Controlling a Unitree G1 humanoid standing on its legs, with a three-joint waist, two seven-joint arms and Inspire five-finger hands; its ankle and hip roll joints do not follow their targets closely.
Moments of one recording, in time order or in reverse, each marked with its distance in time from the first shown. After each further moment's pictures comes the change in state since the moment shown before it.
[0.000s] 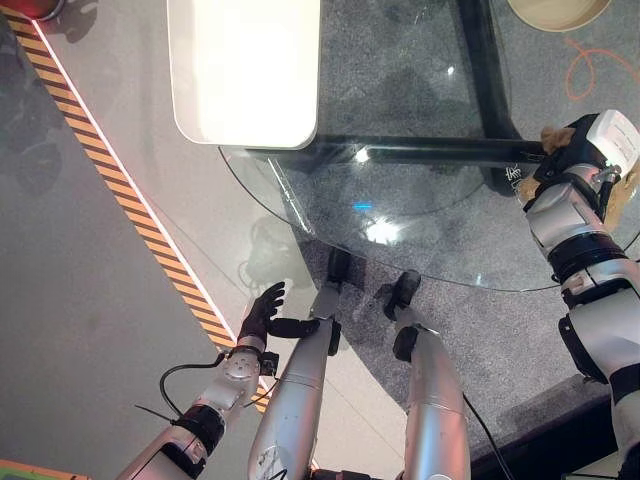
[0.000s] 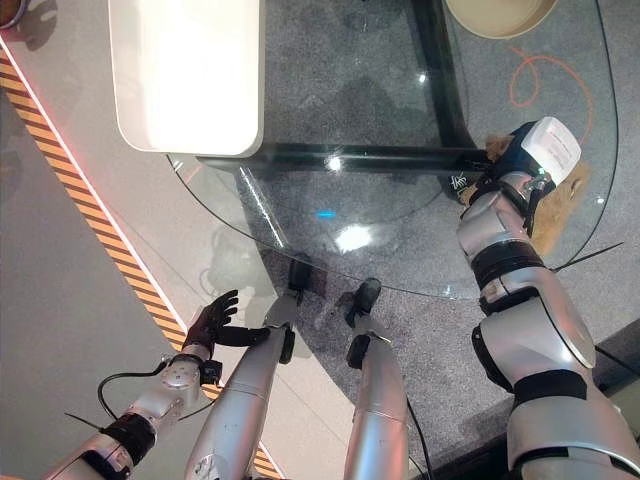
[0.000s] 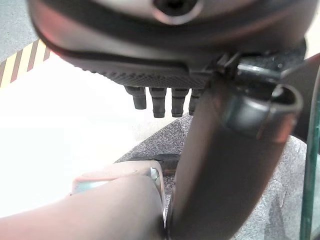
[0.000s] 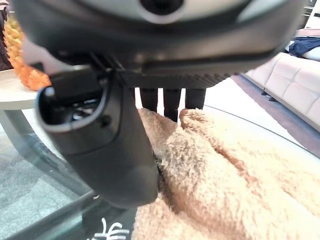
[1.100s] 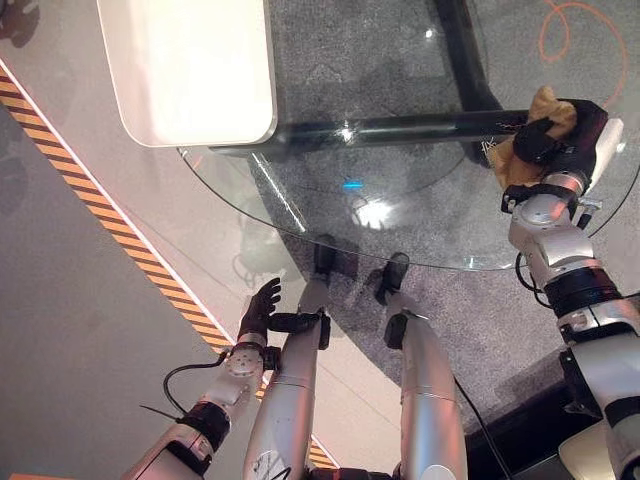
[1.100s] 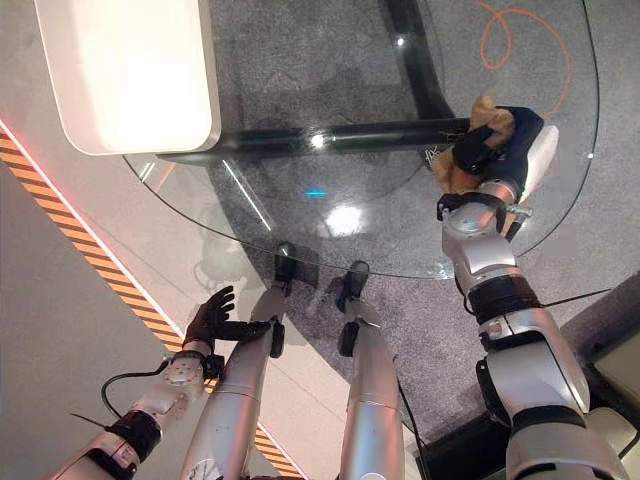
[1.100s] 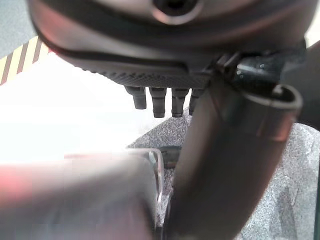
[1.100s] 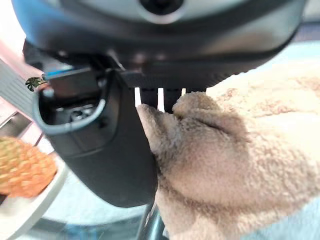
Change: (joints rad) left arm -0.012 -0.057 0.048 0.013 -0.036 0.009 0.042; right arm 0.242 0.045 -0.221 -0.423 0.472 -0.385 -0.215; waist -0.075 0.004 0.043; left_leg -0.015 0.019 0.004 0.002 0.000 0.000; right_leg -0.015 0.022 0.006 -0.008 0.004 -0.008
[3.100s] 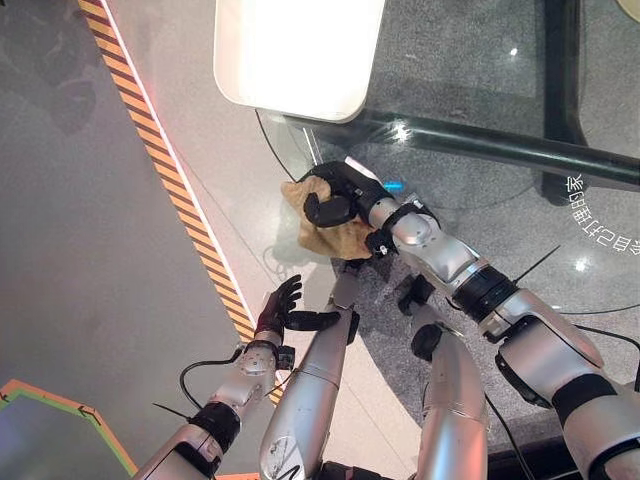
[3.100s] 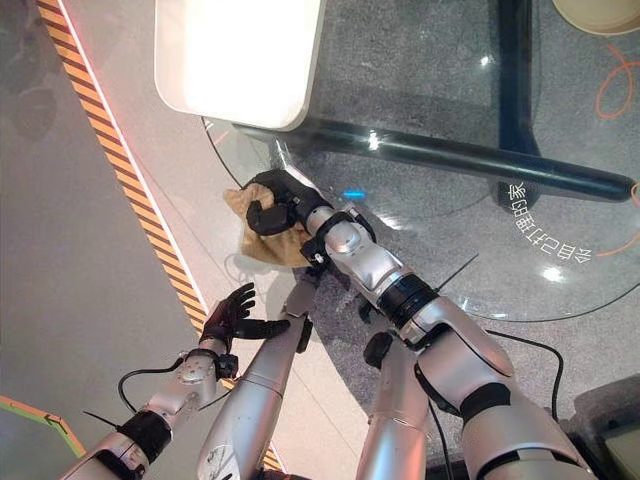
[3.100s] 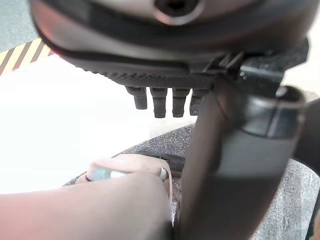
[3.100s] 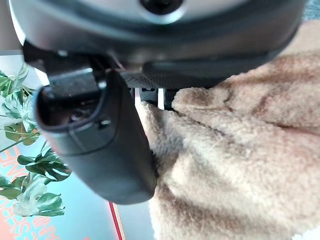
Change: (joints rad) left arm 0.006 -0.009 -0.017 -0.066 0.016 0.007 -0.051; right arm -0.125 0.248 0.400 -0.067 -0.011 0.024 0.742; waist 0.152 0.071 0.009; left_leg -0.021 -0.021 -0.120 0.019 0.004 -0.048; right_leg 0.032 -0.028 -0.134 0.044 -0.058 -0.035
